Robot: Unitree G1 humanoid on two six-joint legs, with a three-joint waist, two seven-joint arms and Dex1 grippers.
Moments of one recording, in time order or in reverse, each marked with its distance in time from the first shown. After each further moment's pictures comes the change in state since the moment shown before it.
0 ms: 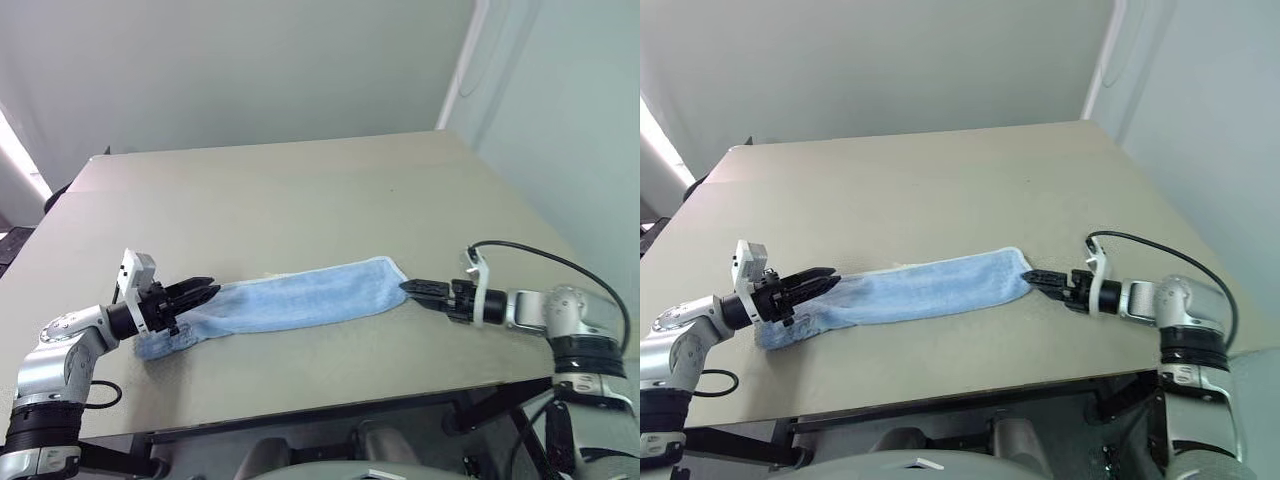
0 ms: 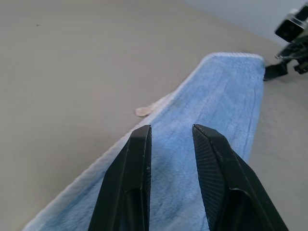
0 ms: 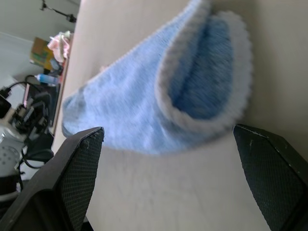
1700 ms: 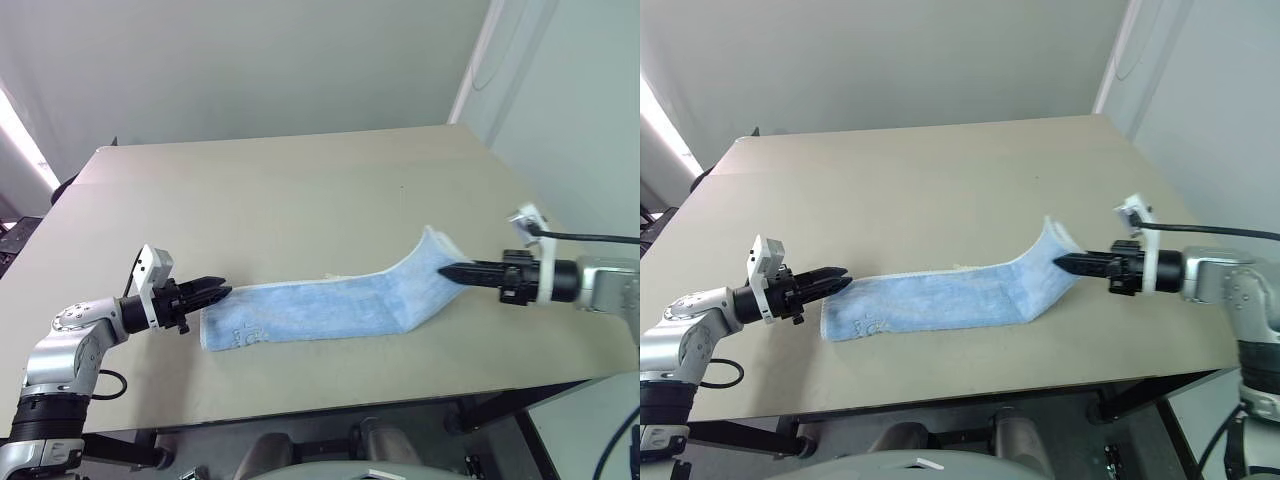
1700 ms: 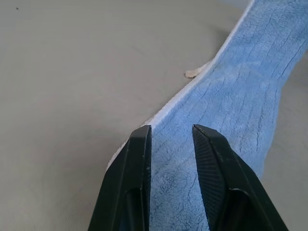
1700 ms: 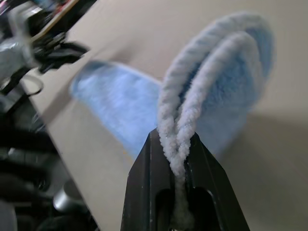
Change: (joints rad) left arm -0.046 0.021 -0.068 -0.018 0.026 0.040 0.011; right arm 0.113 -0.298 0.059 -0.553 0.102 -0.188 0.216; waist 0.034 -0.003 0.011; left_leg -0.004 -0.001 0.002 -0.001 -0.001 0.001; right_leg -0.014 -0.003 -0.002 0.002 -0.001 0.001
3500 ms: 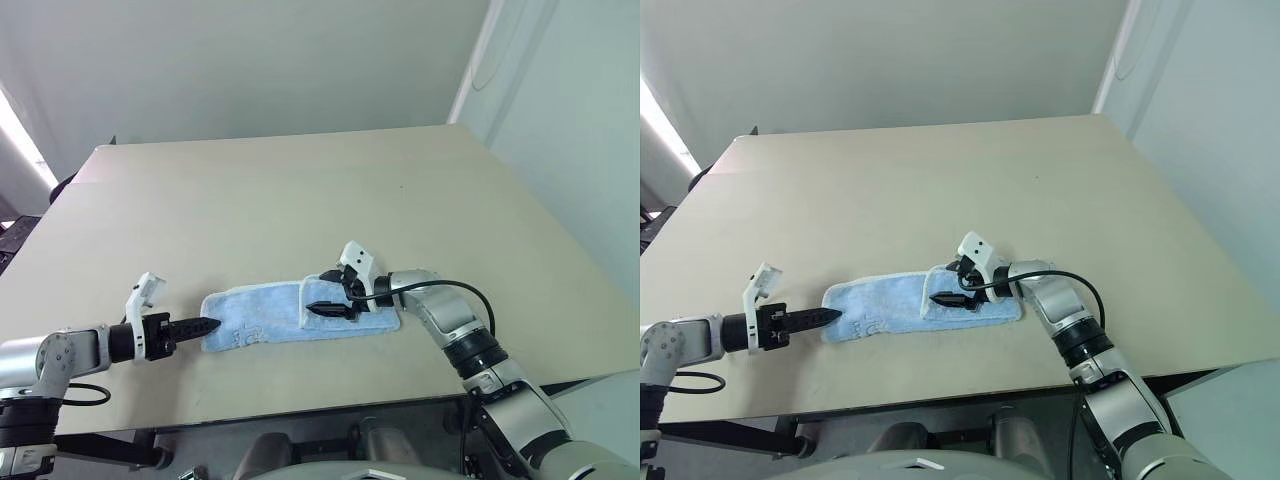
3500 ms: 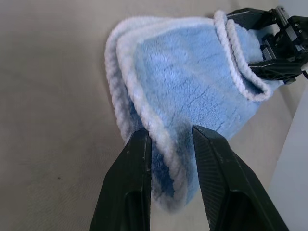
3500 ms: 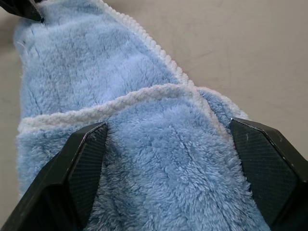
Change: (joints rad) left arm 0.042 0.072 0.044 -0.054 -0.207 0.727 0.183; right arm -0.176 0.526 0.528 0.491 -0.617 -0.738 -0.105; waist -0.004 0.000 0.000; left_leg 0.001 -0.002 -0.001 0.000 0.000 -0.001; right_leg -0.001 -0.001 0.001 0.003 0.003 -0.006
